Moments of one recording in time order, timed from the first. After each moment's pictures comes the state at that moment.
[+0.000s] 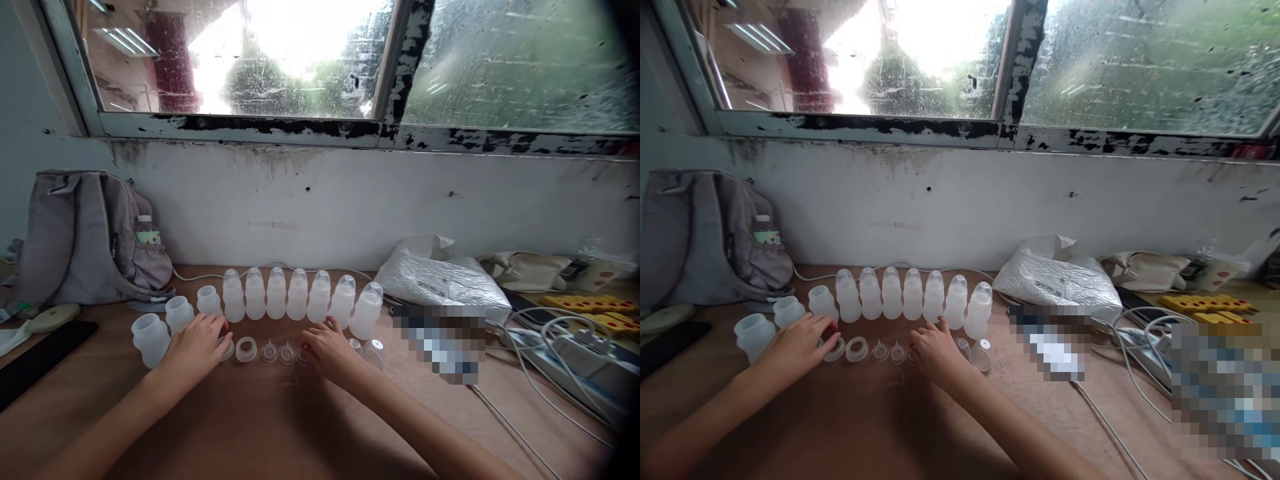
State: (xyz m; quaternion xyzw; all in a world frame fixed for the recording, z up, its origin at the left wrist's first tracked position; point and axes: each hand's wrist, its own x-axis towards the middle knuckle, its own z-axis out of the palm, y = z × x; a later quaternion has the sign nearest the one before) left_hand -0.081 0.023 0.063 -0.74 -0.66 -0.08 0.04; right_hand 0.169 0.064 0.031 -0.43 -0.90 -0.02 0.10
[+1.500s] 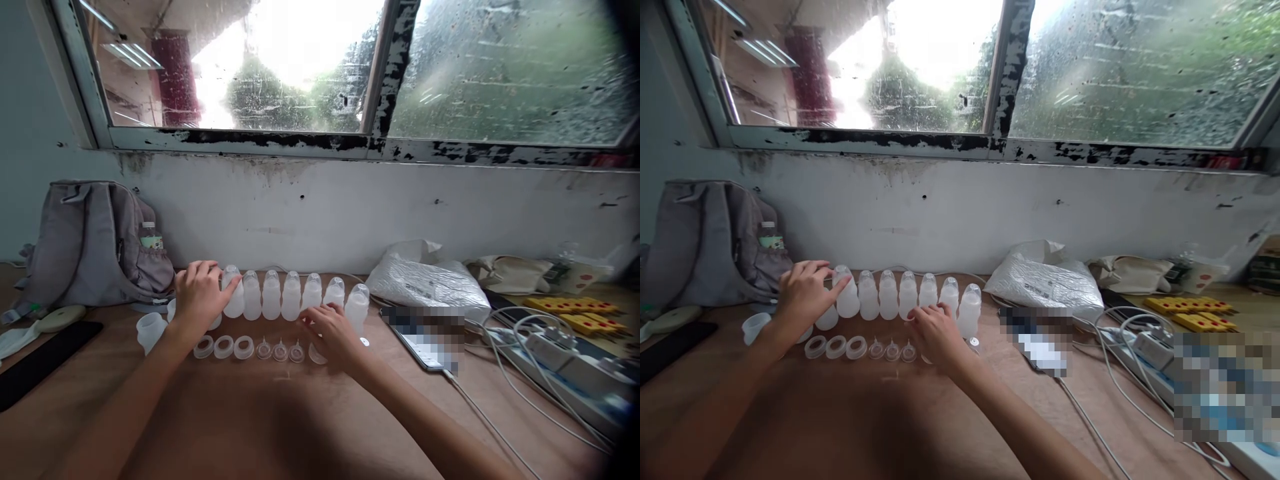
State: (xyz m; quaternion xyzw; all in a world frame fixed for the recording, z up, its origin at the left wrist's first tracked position) left_hand -0.060 0.048 0.121 -0.64 -0.68 -0.26 0.23; right_hand 0.180 0.052 0.073 -0.42 -0.87 0.02 0.26
